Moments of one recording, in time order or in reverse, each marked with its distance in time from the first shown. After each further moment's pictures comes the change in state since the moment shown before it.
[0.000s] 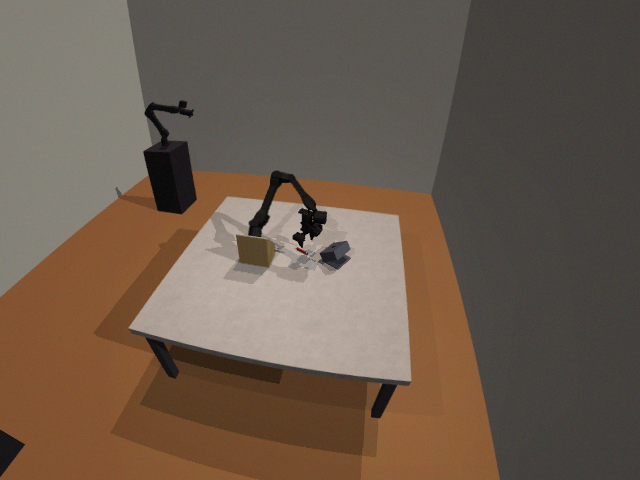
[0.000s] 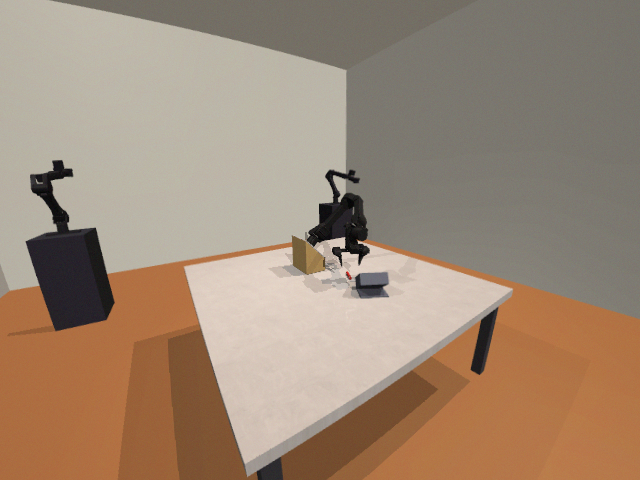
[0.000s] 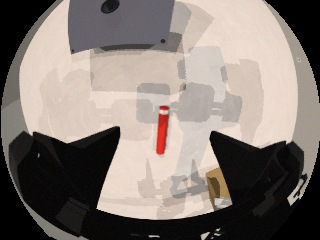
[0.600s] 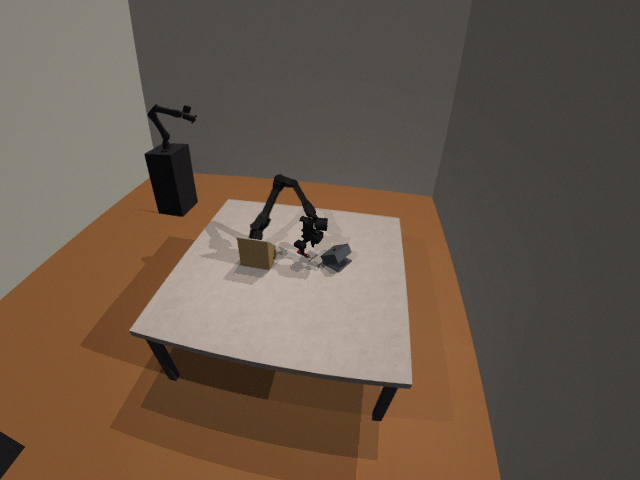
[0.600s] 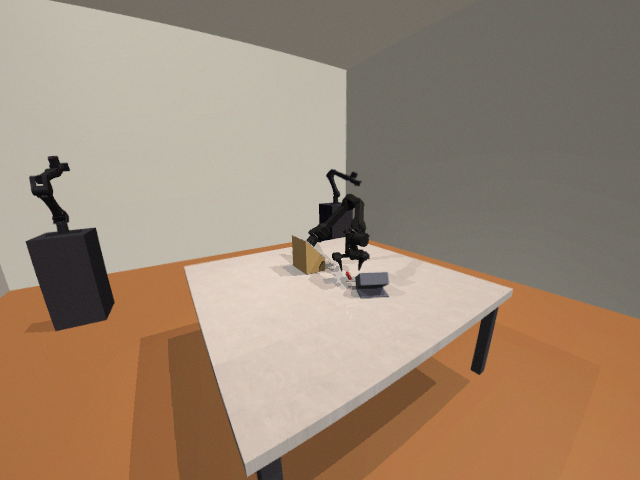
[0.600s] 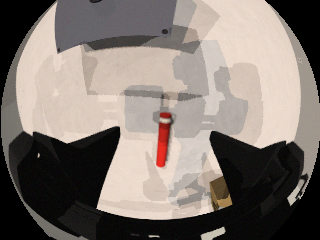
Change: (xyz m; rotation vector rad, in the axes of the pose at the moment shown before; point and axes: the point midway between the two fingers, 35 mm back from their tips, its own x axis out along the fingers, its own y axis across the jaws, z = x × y) arm 0.029 0.000 0.001 0.000 0.000 -0.001
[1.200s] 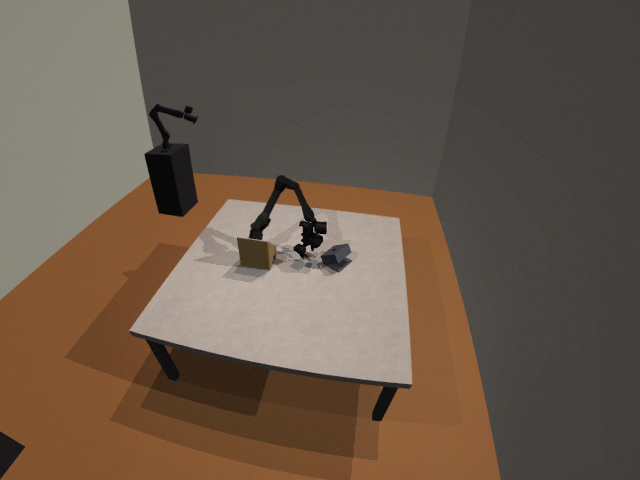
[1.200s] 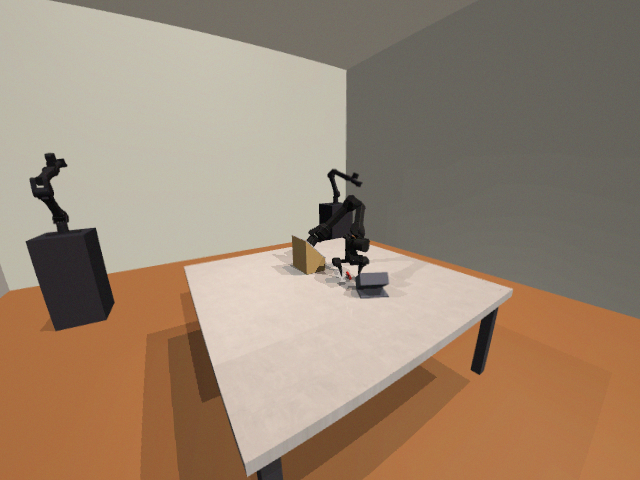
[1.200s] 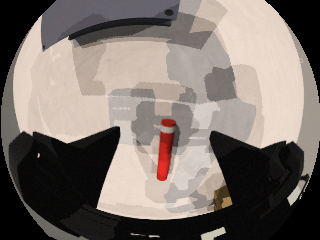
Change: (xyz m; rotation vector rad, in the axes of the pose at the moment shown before) arm 0.029 0.000 -0.002 0.000 0.002 0.004
